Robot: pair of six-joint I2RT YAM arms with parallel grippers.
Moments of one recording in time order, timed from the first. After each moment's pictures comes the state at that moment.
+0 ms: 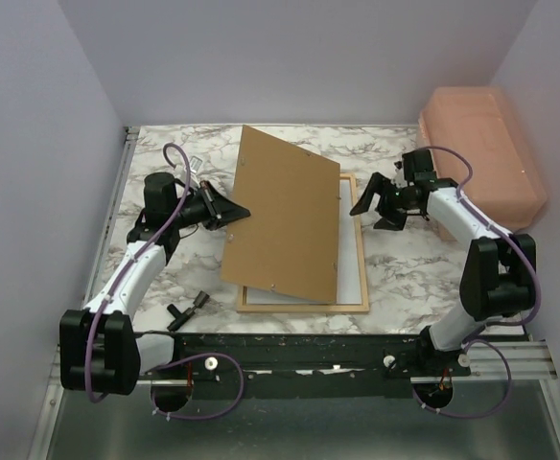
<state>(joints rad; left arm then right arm) -0.10 1.21 0.77 0.06 0.86 -0.90 0.11 1.60 1.11 -0.56 -0.39 0.53</state>
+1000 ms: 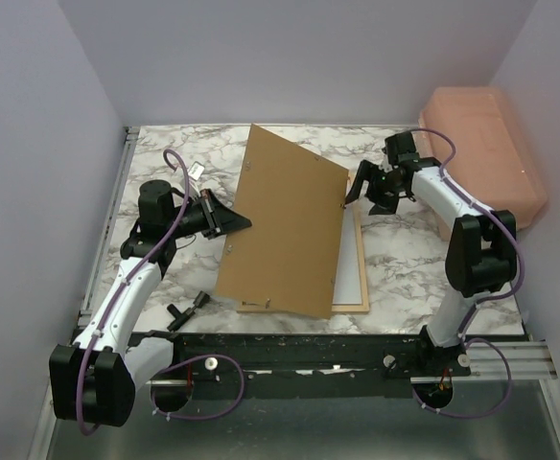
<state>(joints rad) -0.14 1.04 0.74 -0.05 0.89 -0.79 0.17 1.81 1.40 -0.65 -0.27 0.49</state>
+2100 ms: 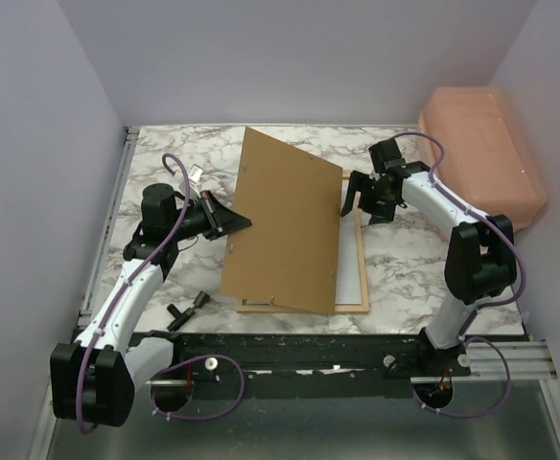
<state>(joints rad) -0.15 1.04 0.71 -0.02 0.81 -0.84 0.28 1.76 1.36 -0.73 -0.11 0.50</state>
